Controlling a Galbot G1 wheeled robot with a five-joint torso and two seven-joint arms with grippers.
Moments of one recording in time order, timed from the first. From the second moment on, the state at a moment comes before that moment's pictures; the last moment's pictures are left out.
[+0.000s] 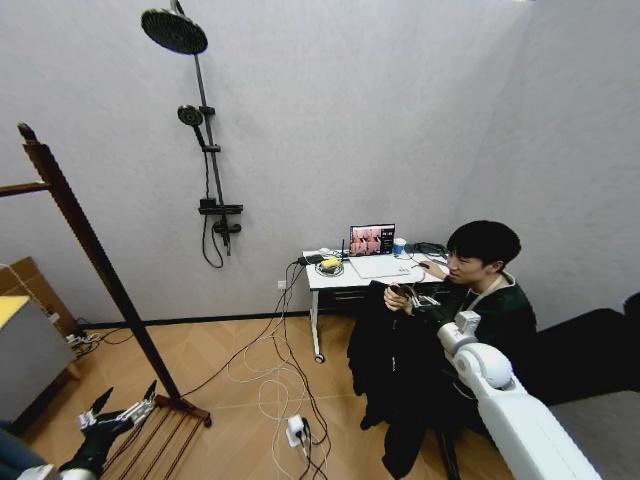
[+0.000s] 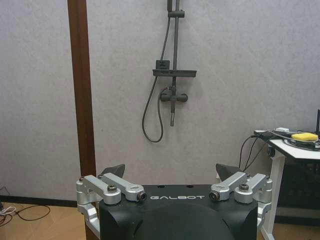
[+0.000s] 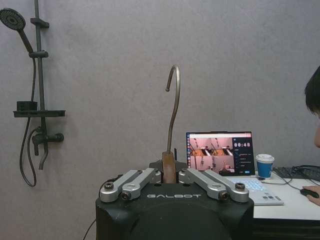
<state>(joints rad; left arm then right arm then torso) 1.62 -1.18 -0.94 -2.03 -0.56 0.07 0.08 -0.91 0.97 0.61 1.67 0.62 -0.19 -0.13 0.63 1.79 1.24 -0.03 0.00</state>
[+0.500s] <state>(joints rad) 1.62 -1.18 -0.94 -2.03 -0.56 0.07 0.08 -0.88 0.98 0.54 1.80 0.66 -0.22 -0.10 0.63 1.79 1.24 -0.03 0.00</state>
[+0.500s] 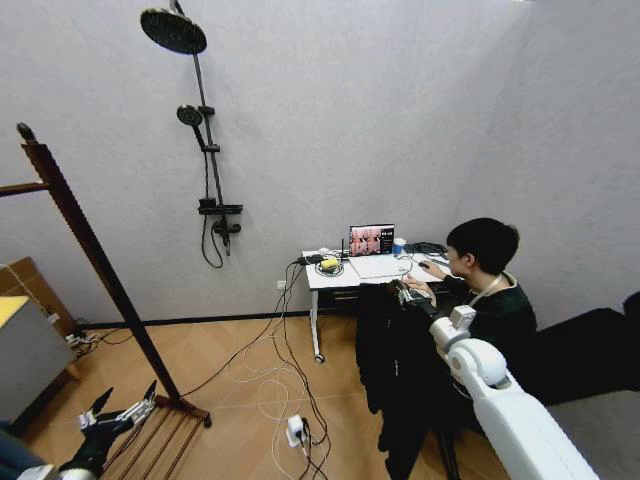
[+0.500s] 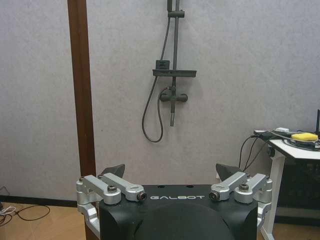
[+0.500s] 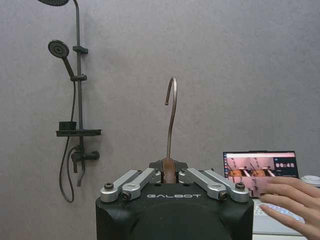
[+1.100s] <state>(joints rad) 1.62 -1.18 -0.94 -2.03 -0.56 0.07 0.08 -0.66 1.06 0.27 1.84 0.72 -0.29 -0.03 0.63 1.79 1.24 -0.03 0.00</state>
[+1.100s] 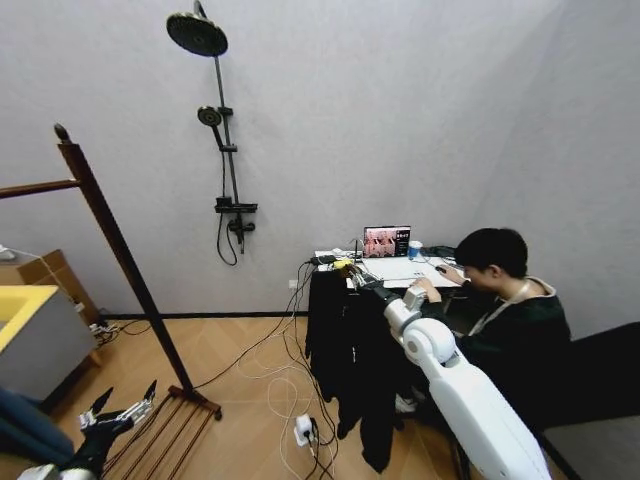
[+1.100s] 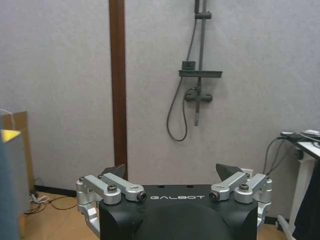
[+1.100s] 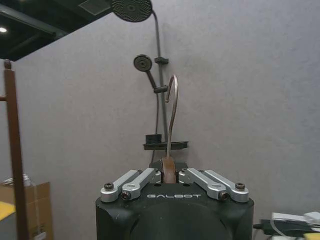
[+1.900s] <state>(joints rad) 1.62 -1.18 -0.94 -2.03 -0.56 0.07 0.08 -0.38 1.16 0.04 1.80 0.75 -0.36 -0.02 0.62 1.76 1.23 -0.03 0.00</state>
